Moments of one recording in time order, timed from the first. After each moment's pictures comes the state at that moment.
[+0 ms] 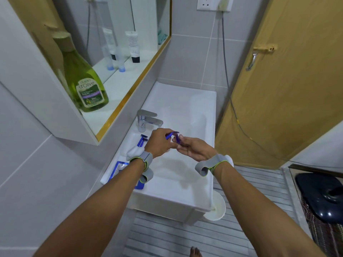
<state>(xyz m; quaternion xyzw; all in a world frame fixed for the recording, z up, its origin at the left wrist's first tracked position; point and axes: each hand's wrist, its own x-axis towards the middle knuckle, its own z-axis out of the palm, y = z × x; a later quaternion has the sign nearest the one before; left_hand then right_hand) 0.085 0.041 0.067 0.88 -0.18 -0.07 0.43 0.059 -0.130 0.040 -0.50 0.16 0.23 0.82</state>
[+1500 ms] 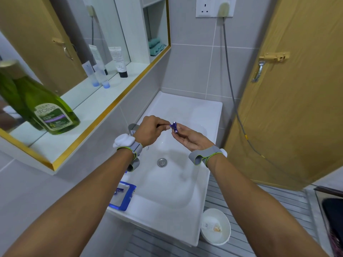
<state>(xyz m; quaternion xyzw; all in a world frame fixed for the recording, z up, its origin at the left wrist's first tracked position) 0.176 -0.019 0.119 0.93 -0.22 0.01 0.30 0.172 -0.202 0.058 -0.35 0.11 0.20 0.91</state>
